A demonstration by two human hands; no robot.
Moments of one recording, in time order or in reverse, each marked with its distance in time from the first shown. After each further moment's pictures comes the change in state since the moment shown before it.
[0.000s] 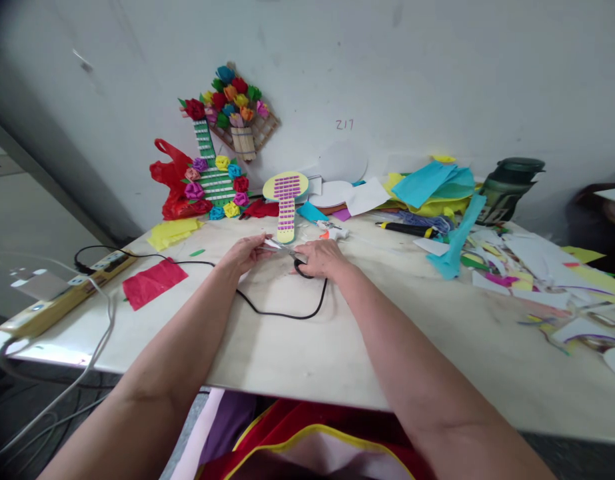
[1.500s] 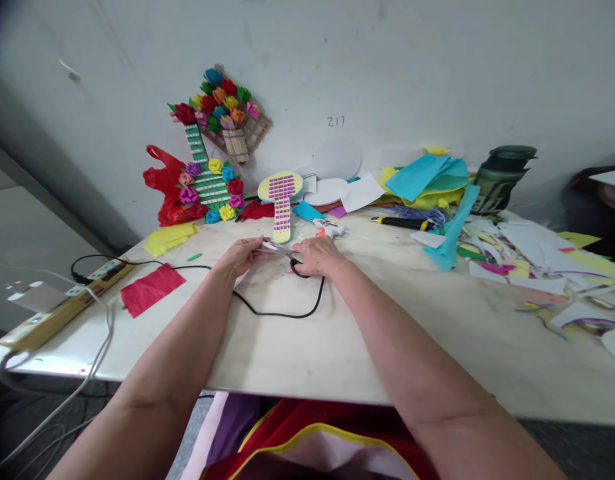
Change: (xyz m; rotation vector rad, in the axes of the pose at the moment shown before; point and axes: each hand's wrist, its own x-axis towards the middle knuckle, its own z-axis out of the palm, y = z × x) left_hand -0.002 0.002 0.001 0.071 -0.045 -0.016; right_hand 0.000 -0.004 -0.006 -0.081 -0.045 -0.005
